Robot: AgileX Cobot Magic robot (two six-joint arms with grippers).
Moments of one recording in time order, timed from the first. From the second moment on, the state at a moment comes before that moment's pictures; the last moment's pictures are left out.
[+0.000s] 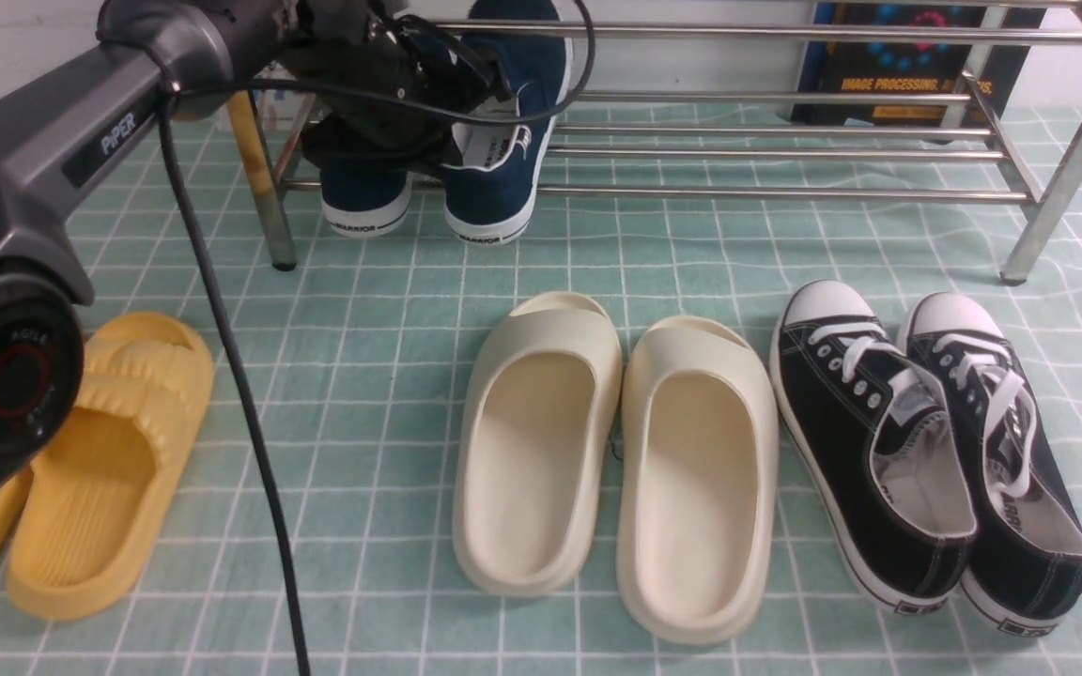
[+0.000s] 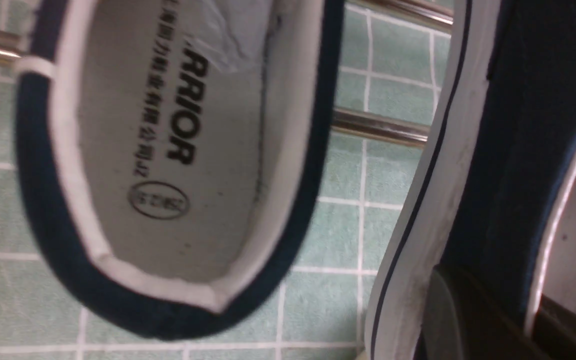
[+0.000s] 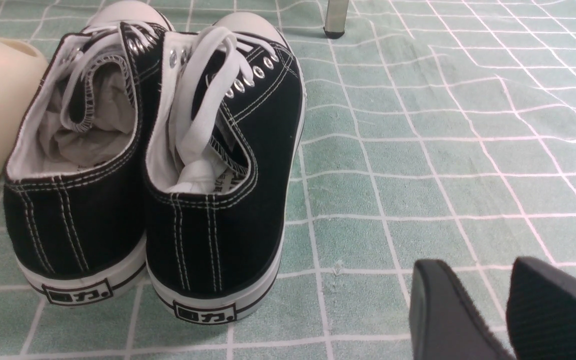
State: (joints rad) right arm -0.11 -0.01 0.02 -0.03 0.38 0.02; left arm -0.25 2.16 -2.05 -0.21 0.84 -0.34
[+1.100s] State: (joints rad) right arm -0.11 -0.01 0.02 -0.03 0.38 0.02; left arm -0.24 2.17 -2.07 -0.20 0.72 -0.34
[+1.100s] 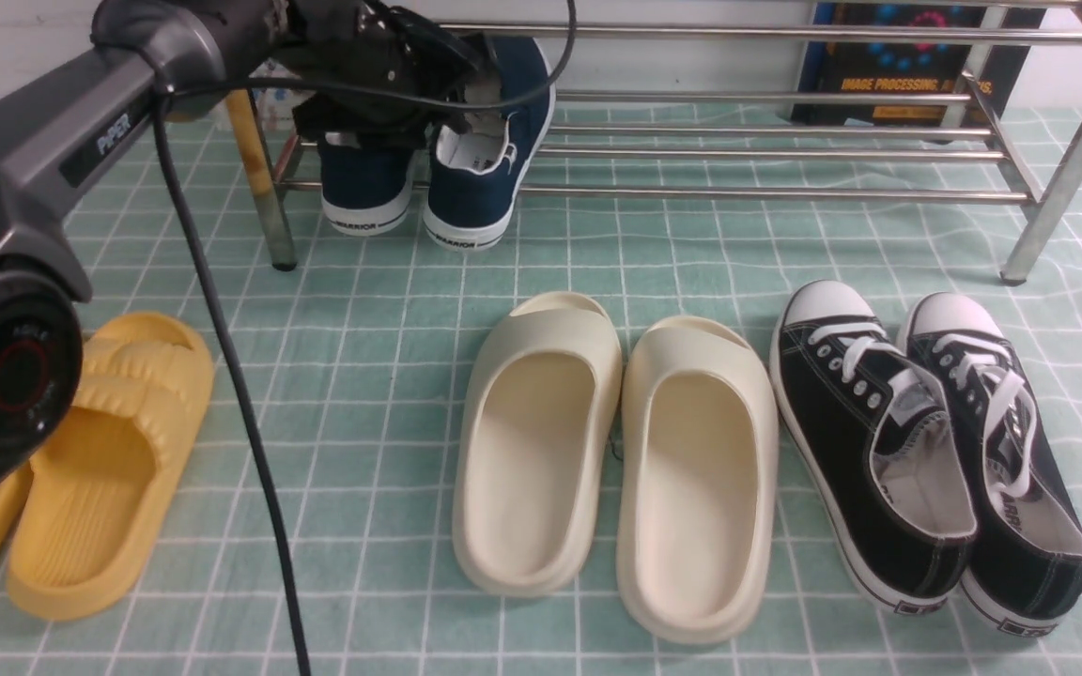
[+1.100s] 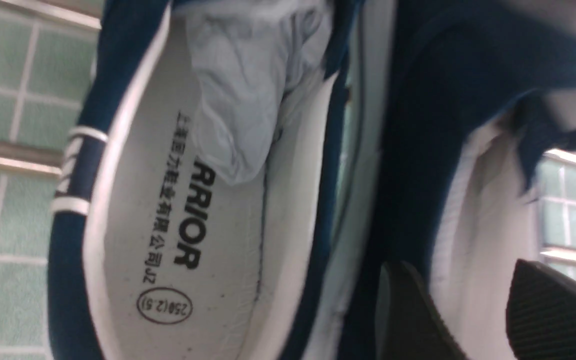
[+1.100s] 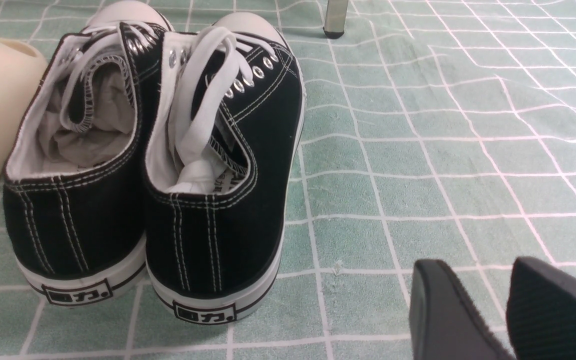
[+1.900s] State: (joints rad) right arm -0.11 -0.01 0.02 -0.03 0.38 0.02; left arm -0.24 1.91 -1.66 -0.24 0.87 -0.14
